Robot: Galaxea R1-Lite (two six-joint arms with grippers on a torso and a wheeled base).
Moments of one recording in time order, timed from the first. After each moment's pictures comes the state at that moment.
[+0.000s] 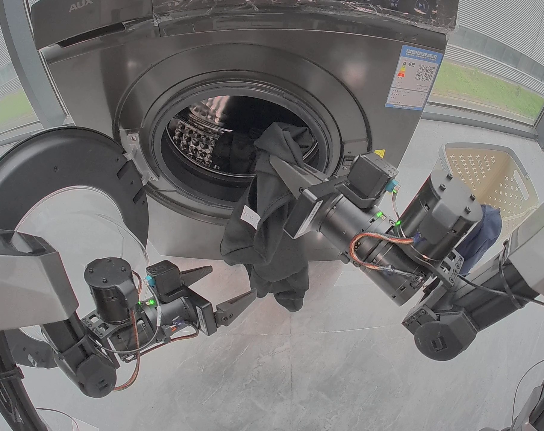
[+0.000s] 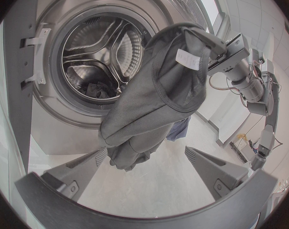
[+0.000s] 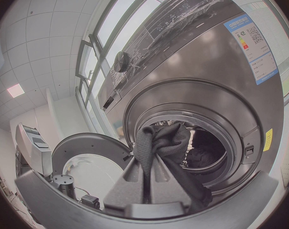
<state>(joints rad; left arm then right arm) -0.47 2.02 -0.35 -1.55 -0.26 -0.12 0.80 1.99 -0.92 -1.46 -0.02 0.17</state>
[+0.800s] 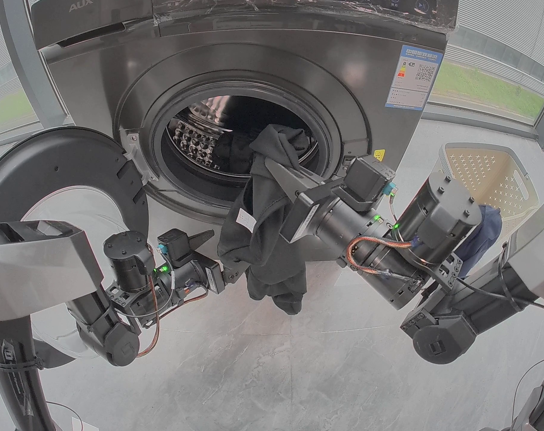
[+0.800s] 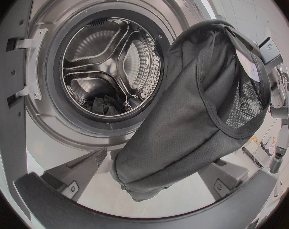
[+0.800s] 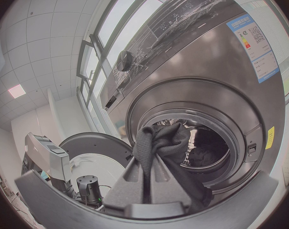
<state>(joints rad) -0.41 2.16 -0.62 -1.55 -0.26 -0.09 0.81 1.99 -0.92 -1.46 -0.02 0.17</state>
